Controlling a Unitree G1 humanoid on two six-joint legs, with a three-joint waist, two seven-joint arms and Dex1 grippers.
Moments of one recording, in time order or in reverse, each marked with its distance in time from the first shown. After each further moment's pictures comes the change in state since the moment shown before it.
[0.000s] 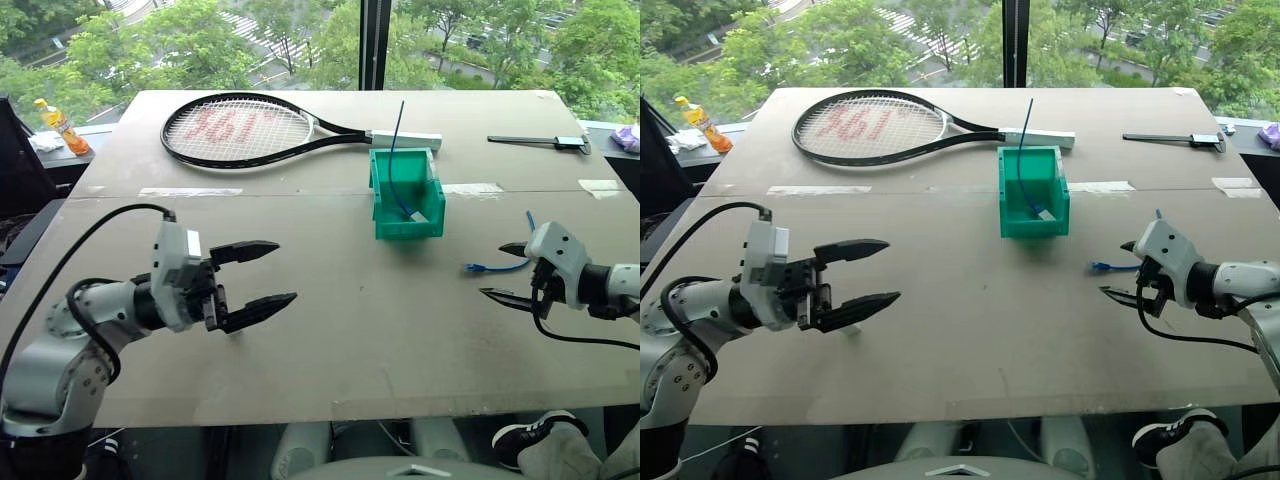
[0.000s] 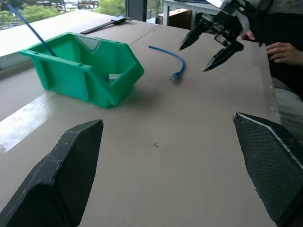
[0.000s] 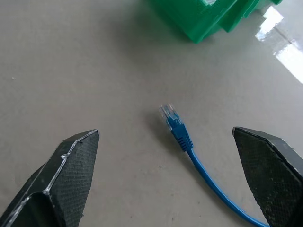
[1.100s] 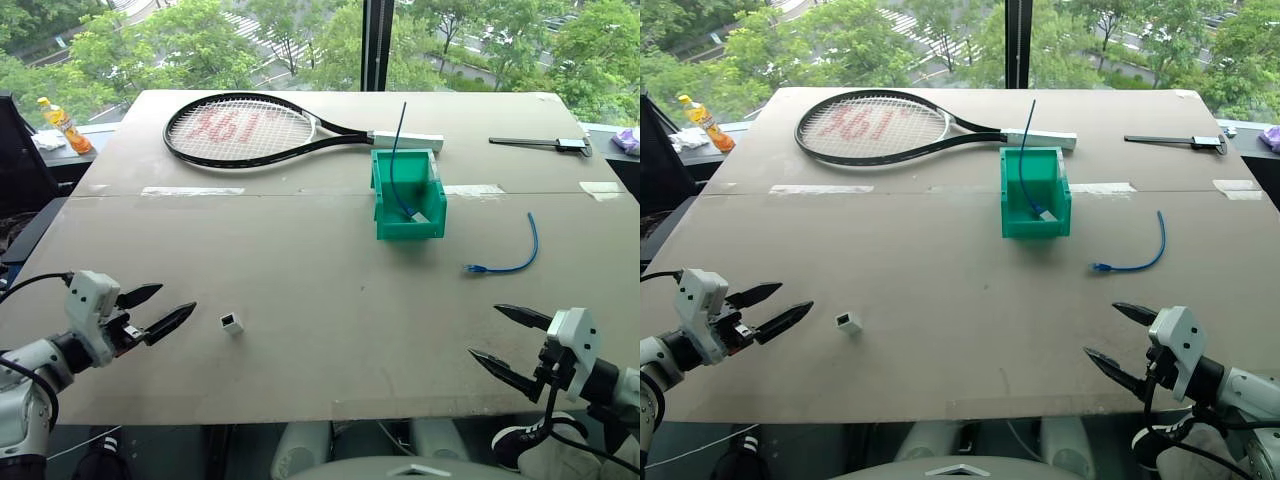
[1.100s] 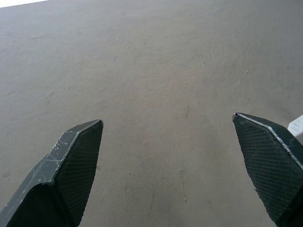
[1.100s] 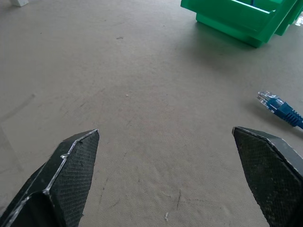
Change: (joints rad) left arm 0.157 0.010 0.206 0.632 0.261 -0.221 0.058; right arm 0.671 0.321 -0.265 -0.310 0.132 -0.326 -0.099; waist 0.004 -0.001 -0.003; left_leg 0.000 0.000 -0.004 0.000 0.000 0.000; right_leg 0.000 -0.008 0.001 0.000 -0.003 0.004
